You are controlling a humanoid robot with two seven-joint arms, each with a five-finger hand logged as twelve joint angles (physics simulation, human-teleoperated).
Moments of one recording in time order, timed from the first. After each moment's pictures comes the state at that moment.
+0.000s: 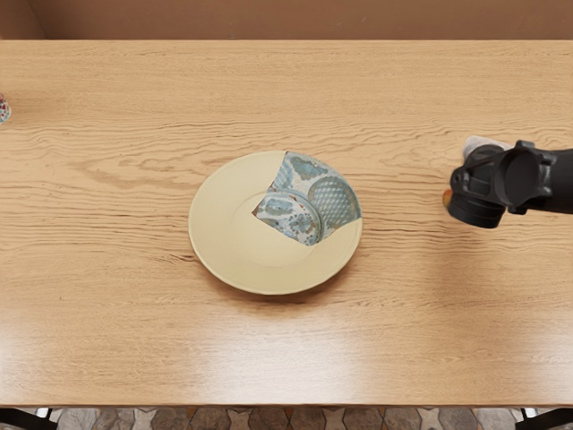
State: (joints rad) left arm -0.01 0.00 -0.07 -0.18 0.14 0.11 0.23; right arm 1.59 -0.18 -0.95 1.03 -0.22 -0.40 -0.61
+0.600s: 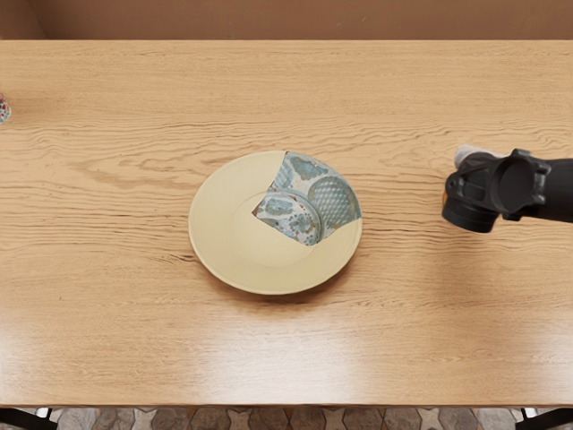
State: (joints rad) left arm -0.01 0.00 -0.07 -0.18 0.14 0.11 0.23; right arm 1.52 -0.19 -0.87 0.99 -0.27 -0.37 -0.61
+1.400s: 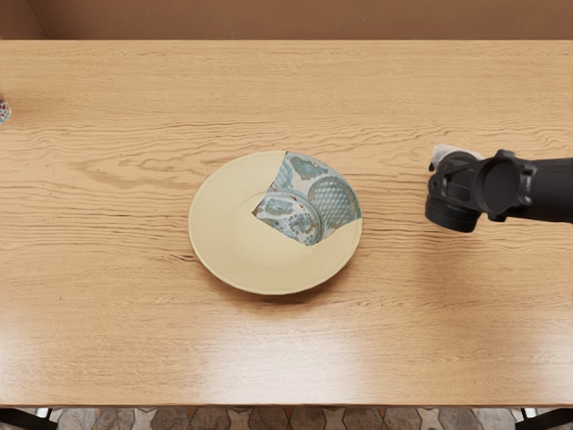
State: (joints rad) left arm -0.01 0.00 -0.07 -0.18 0.14 0.11 0.23; right arm 1.52 -0.16 -0.80 0.99 -0.32 -0.35 -0.61
